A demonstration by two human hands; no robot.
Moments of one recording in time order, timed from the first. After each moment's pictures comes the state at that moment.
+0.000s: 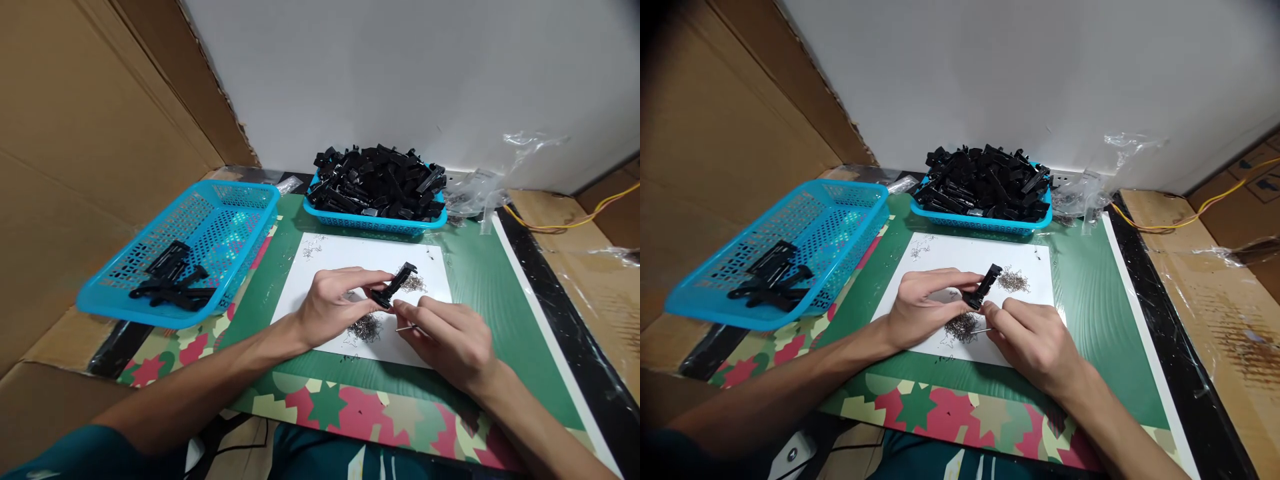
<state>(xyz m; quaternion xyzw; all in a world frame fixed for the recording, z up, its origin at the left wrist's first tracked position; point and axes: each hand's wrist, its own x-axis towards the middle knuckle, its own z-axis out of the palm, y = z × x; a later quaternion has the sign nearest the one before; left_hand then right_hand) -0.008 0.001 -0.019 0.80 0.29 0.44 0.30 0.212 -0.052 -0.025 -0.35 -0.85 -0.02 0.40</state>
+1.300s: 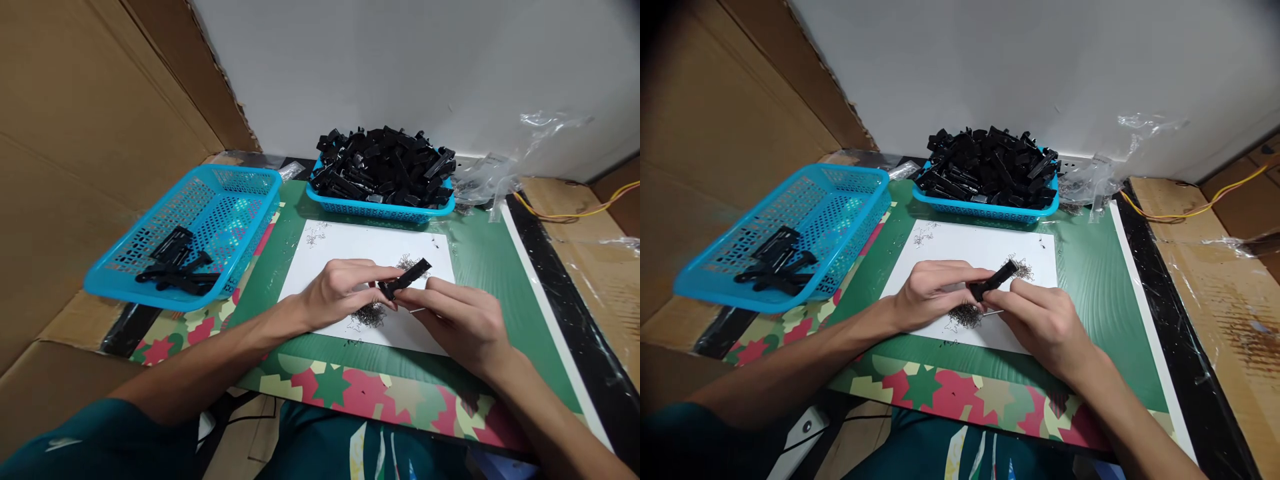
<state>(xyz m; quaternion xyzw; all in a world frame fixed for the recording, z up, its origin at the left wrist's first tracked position) -0.012 0.010 -0.028 0.84 0.20 0.39 0.32 0.221 -0.051 -0.013 -0.36 -0.85 0.06 0.39</state>
